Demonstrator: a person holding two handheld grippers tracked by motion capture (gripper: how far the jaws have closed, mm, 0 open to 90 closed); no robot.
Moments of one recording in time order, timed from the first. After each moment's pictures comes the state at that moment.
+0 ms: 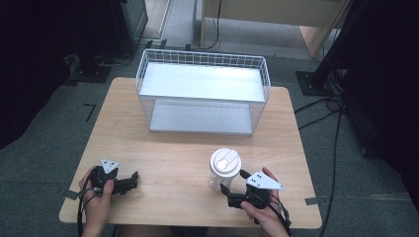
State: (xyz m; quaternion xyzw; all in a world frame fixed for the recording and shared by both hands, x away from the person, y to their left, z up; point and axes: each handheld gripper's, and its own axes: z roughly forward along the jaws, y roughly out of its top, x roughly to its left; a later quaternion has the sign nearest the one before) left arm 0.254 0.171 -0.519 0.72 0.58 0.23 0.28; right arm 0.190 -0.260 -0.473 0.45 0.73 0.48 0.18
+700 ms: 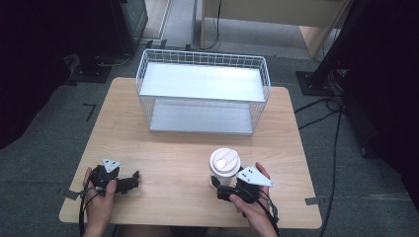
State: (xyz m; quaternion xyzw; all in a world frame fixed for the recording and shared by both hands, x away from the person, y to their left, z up) left arm 0.256 0.168 -0.519 0.72 0.58 0.24 0.28; right arm 0.203 -0.232 -0.467 0.46 0.71 0.50 0.21
